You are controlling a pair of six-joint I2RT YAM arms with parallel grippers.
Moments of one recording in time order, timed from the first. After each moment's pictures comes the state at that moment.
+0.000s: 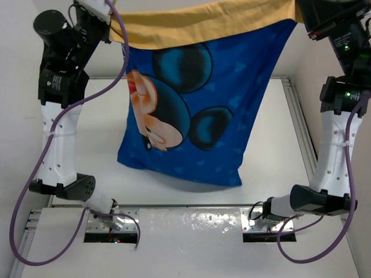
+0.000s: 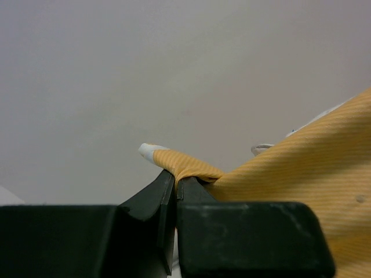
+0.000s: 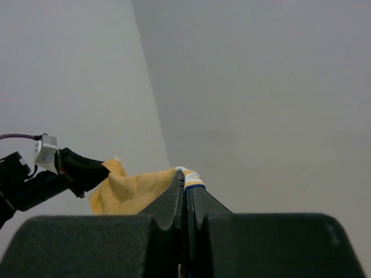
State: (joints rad) left arm -0.18 1.54 2.26 -0.49 0.16 0.53; right arm -0.23 1.41 1.88 0.40 -0.70 0.92
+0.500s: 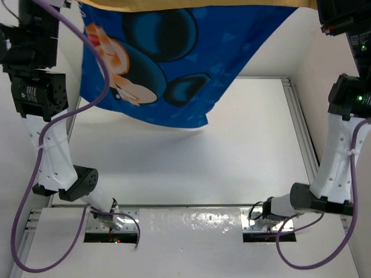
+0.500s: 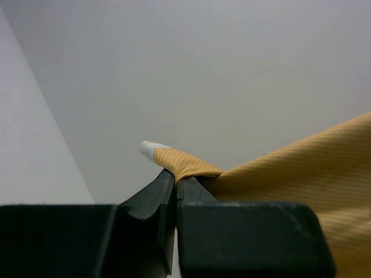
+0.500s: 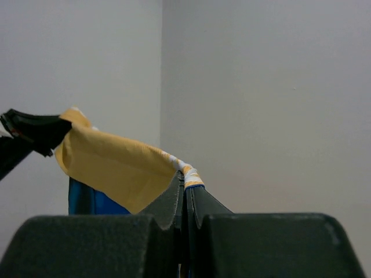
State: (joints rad) left arm -0.16 1.59 2.62 -0.23 0.09 0.64; right arm -0.22 1.45 2.13 0.41 -0.67 0.84
